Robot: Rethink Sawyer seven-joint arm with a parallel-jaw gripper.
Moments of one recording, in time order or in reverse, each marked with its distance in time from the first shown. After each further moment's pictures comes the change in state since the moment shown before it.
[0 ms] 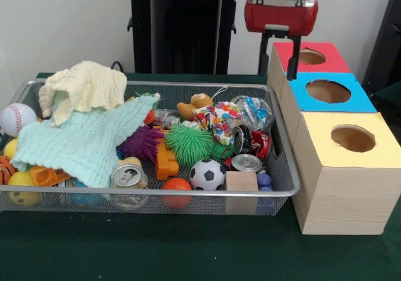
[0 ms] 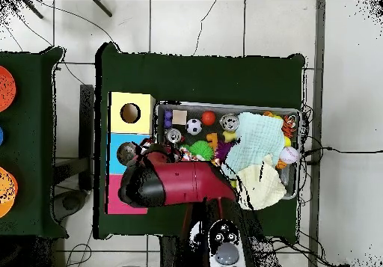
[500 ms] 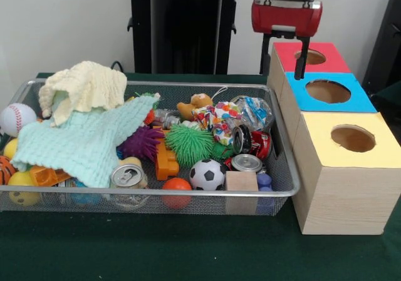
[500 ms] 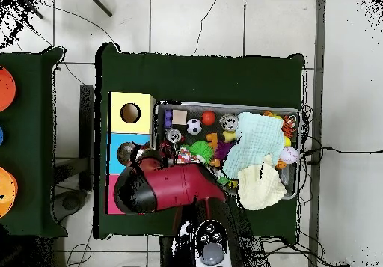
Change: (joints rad) arm 0.032 0.003 -0.004 0.002 -0.056 0.000 0.000
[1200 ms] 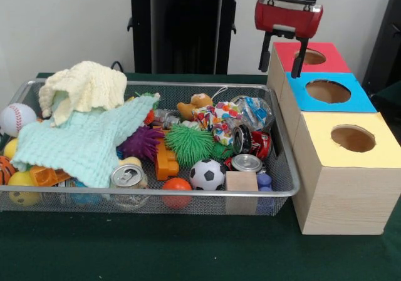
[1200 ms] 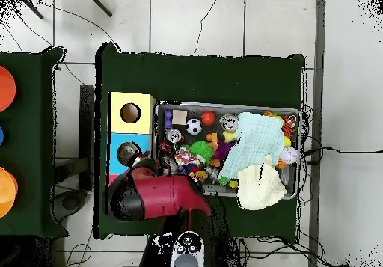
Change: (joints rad) arm 0.195 0.061 -0.213 0.006 0.218 0.000 0.088
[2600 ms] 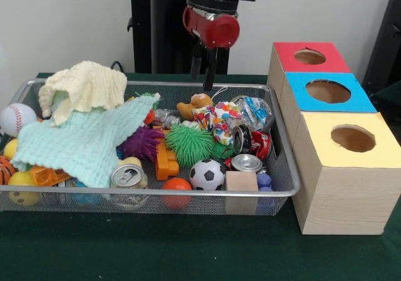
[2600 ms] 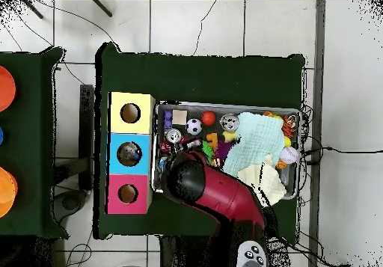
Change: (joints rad) arm -0.158 0.065 -0.099 0.001 0.297 -0.022 0.198
